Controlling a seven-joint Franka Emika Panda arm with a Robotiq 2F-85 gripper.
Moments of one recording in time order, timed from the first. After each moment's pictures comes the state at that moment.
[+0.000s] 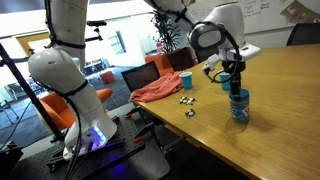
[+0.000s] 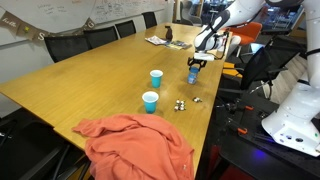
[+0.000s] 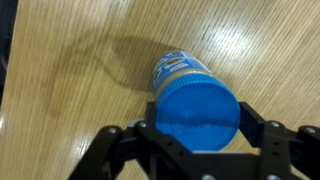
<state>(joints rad) -0.18 0.54 -0.22 -2.03 0.27 2.66 0.36</state>
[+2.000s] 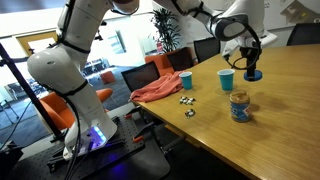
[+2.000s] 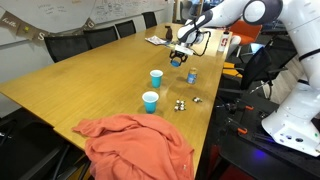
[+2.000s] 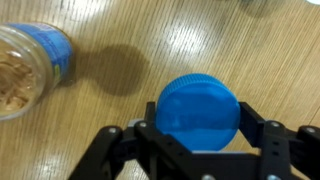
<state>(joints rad) -0.20 0.81 -0.12 -1.50 0.39 2.46 0.47</state>
